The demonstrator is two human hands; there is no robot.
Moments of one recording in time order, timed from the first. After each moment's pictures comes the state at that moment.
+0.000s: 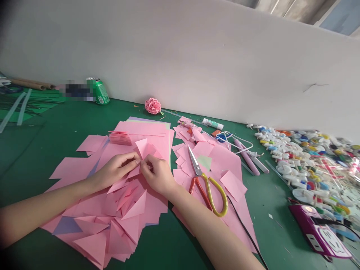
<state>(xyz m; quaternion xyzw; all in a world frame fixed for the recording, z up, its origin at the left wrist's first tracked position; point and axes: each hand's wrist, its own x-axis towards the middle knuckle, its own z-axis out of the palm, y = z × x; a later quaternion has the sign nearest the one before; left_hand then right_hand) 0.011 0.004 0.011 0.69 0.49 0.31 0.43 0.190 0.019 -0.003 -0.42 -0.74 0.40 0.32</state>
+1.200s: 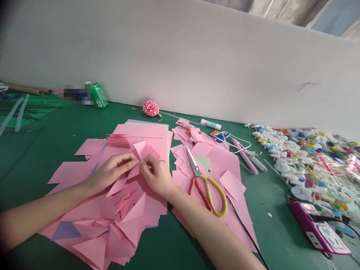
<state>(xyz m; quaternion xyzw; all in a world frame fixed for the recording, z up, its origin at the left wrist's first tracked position) 0.011 0.005 0.014 0.64 0.48 0.36 0.49 0.190 0.018 -0.001 -0.41 -0.71 0.44 0.36</state>
